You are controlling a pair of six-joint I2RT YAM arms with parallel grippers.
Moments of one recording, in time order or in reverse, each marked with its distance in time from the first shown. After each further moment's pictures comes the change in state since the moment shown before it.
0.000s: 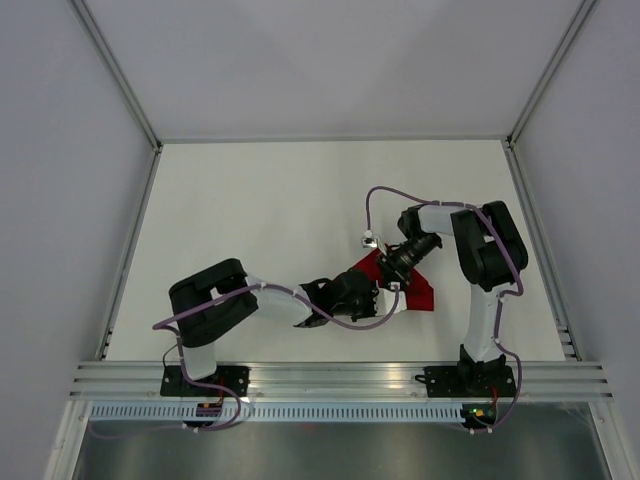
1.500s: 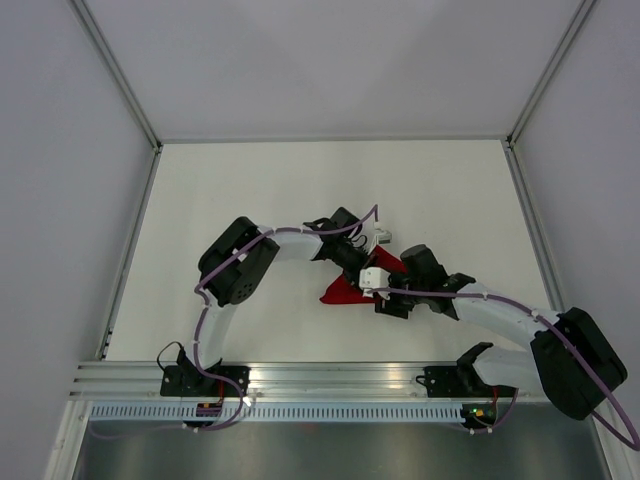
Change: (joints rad) left arm 0.369 0.312 0.488 -0.581 0.829 -0.480; right arm 0.284 -0.877 -0.705 0.867 0.530 0.150
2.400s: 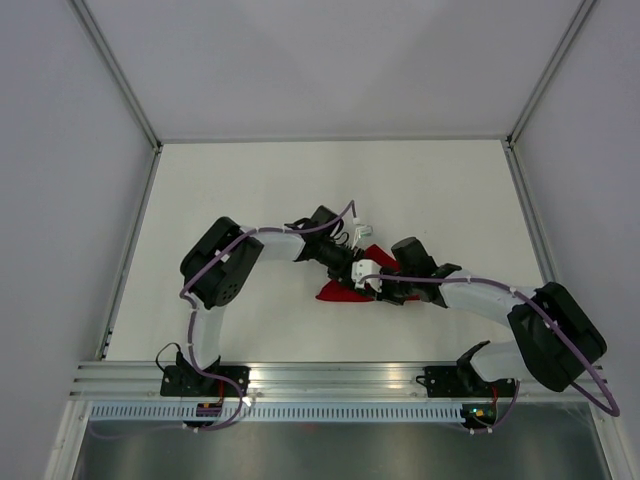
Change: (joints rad) left arm 0.067 -0.084 -0.126 0.059 0.012 -0.144; right arm 0.028 0.164 0.055 0.101 -0.015 0.024
